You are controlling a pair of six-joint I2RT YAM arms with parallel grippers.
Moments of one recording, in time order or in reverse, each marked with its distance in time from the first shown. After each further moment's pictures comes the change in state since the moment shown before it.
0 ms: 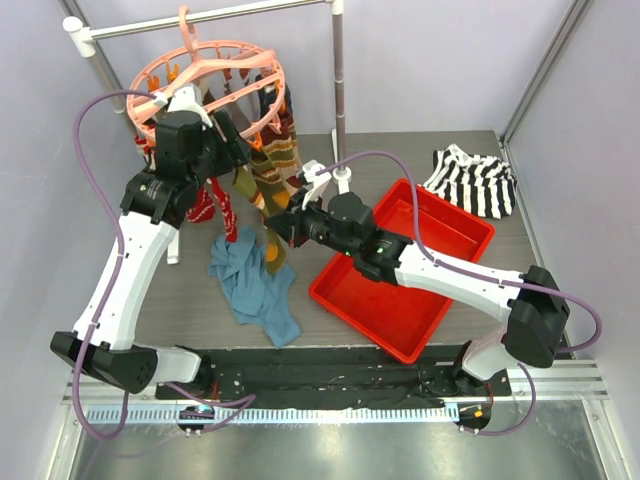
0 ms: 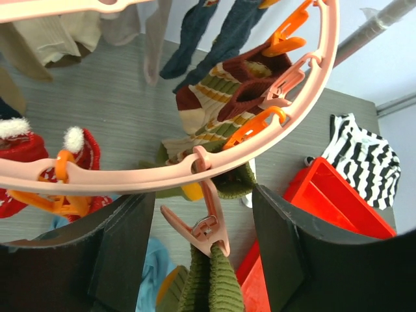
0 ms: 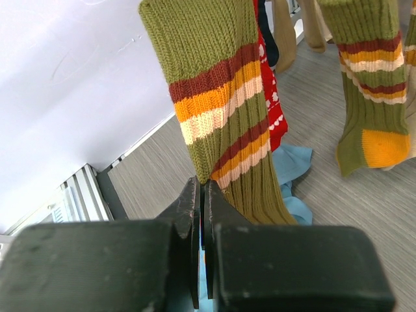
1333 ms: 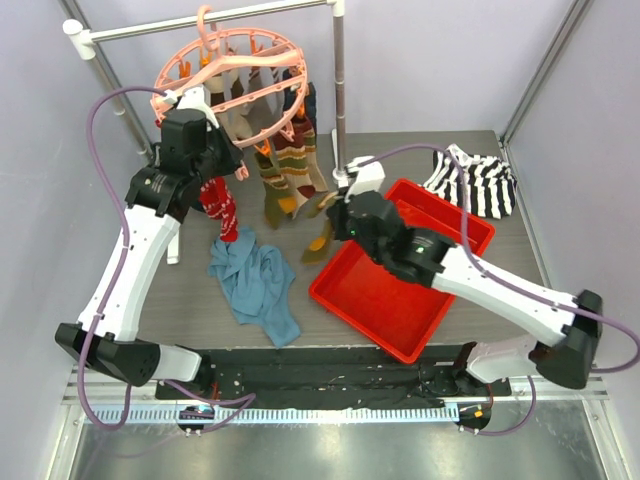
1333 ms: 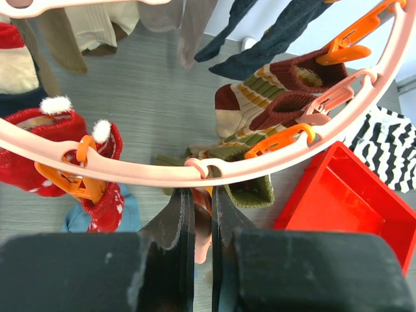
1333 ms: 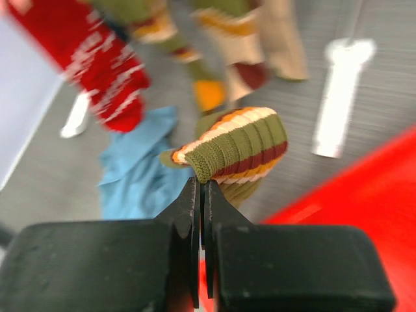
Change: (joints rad) left arm 0.001 0.050 0.031 -0.041 0.030 0.064; right arm -0.008 -0.153 0.048 -0.485 0.456 0.075
